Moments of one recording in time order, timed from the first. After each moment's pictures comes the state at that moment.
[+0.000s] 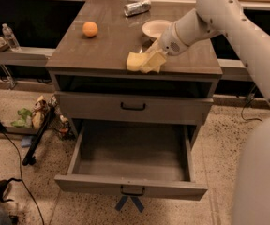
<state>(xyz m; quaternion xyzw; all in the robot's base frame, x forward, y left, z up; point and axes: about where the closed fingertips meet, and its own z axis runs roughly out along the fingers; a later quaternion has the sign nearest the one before) 0.722 -0.055 0.842 -0.57 0.73 0.18 0.34</state>
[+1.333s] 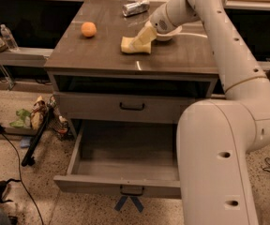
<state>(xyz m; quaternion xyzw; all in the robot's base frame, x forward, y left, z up) 0.829 -0.033 0.878 -0.51 0.73 0.19 0.41</state>
